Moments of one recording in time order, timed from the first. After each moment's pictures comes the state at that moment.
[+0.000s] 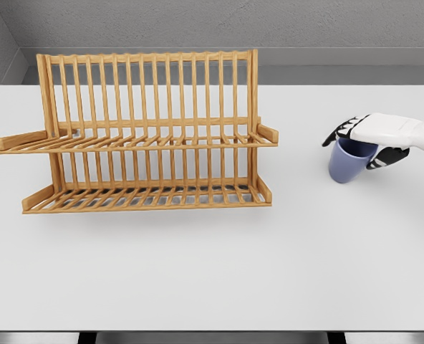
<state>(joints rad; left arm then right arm) 0.09 0.00 -0.32 -0.19 0.00 -0.03 -0.02 -0.66 -0.88 0.60 -1.29 0.31 -0.61 0.61</state>
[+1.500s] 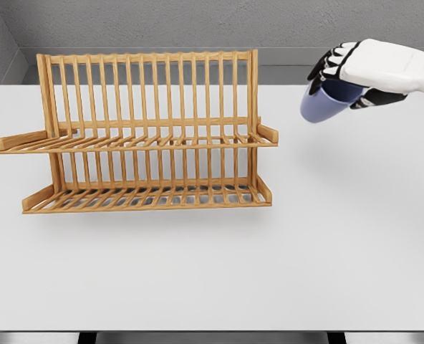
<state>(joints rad) 0.09 0.00 -0.32 -0.19 0.00 -0.03 -0.02 -0.76 -0.84 0.44 -1.54 0.30 -0.61 0.61</state>
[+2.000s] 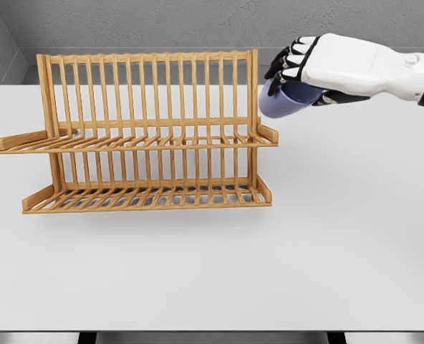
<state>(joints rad) 0.09 0.00 -0.32 -0.19 0.00 -0.03 -0.02 -0.77 -0.76 0.44 -1.68 0.30 -0.61 0.61</state>
